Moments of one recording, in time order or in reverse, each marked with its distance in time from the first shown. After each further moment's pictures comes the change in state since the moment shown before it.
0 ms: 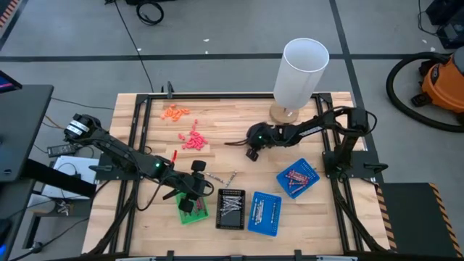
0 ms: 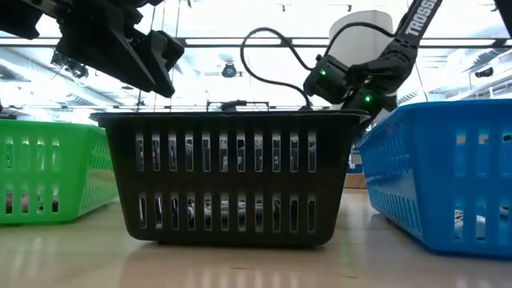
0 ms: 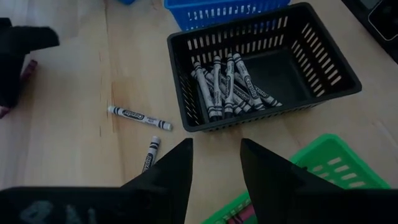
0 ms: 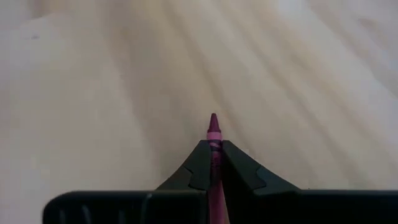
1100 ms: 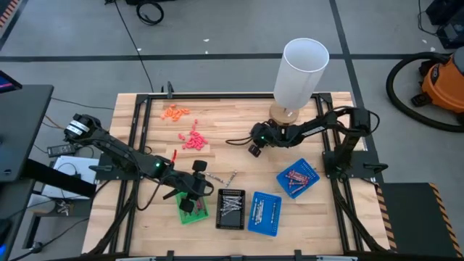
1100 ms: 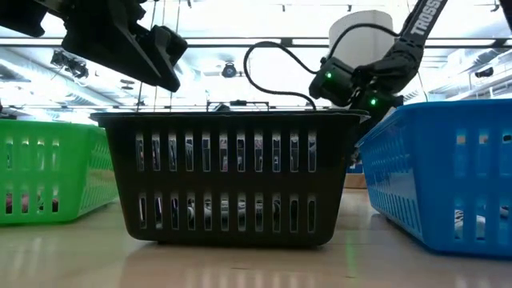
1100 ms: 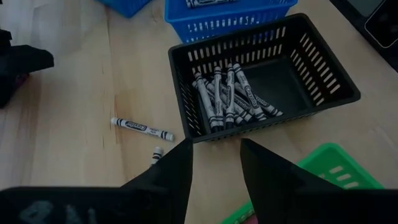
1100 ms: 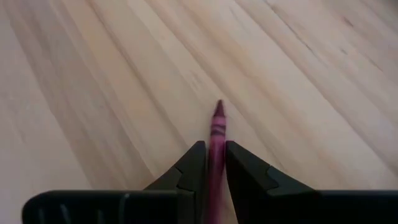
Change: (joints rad) left arm 0.003 0.000 0.000 0.033 0.000 0.031; right arm -0.008 -0.030 -0.038 -0.040 0.195 0.034
